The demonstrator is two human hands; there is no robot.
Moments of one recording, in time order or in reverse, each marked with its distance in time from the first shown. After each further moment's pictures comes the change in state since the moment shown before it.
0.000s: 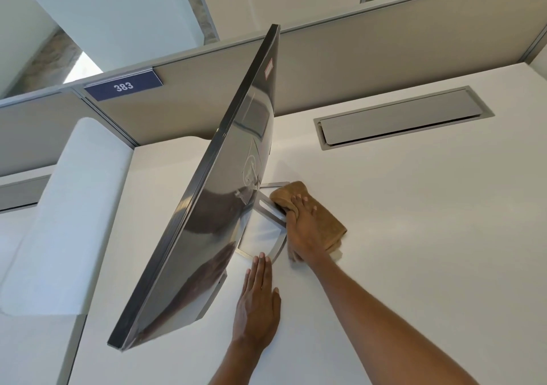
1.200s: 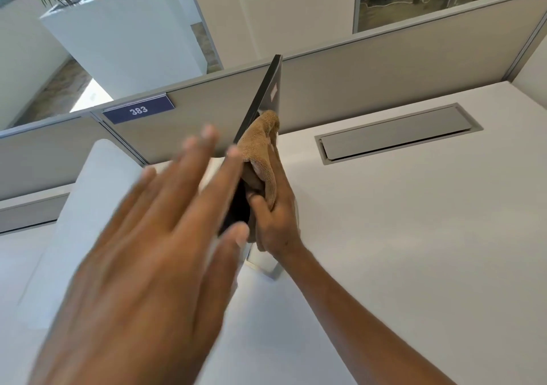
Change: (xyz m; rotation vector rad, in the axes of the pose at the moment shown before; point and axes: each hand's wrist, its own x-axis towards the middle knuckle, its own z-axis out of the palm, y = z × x) left_hand -0.049 0.119 -0.353 0.038 0.394 0.499; right_hand -0.073 -0.166 -0.048 0.642 0.237 -0.501
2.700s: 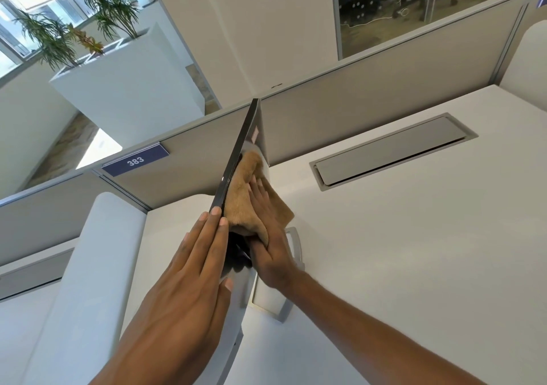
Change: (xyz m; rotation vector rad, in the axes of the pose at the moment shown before) left_hand 0.014 -0.047 0.054 0.357 -0.121 0.153; right_hand 0.035 0.046 0.003 0.073 -0.176 -0.305
